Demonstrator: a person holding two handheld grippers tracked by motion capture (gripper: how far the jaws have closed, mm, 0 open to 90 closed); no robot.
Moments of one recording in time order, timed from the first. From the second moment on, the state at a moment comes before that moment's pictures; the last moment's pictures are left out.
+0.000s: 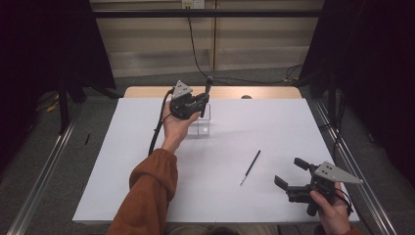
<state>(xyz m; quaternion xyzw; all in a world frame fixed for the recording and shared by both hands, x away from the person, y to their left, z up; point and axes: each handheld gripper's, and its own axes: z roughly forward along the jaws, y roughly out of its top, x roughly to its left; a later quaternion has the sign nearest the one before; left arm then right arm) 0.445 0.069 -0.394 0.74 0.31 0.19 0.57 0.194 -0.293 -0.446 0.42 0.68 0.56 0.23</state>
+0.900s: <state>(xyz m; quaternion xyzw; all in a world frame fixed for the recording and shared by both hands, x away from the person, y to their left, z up) 0.446 0.069 -0.416 0.76 0.31 0.19 0.54 0.194 -0.294 -0.446 0.42 0.67 0.56 0.24</state>
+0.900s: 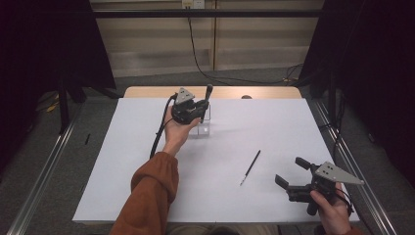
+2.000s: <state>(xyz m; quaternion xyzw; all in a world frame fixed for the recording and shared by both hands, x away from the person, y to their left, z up) 0.443 0.073 -0.426 0.76 0.33 0.18 0.53 0.197 -0.298 -0.449 0.42 0.68 0.55 0.26</state>
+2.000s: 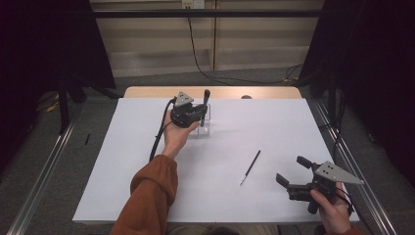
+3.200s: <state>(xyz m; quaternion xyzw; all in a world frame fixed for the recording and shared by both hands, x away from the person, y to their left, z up) 0.415 0.101 -0.407 0.75 0.35 0.16 0.53 0.198 -0.297 -0.448 0.43 0.67 0.55 0.26</state>
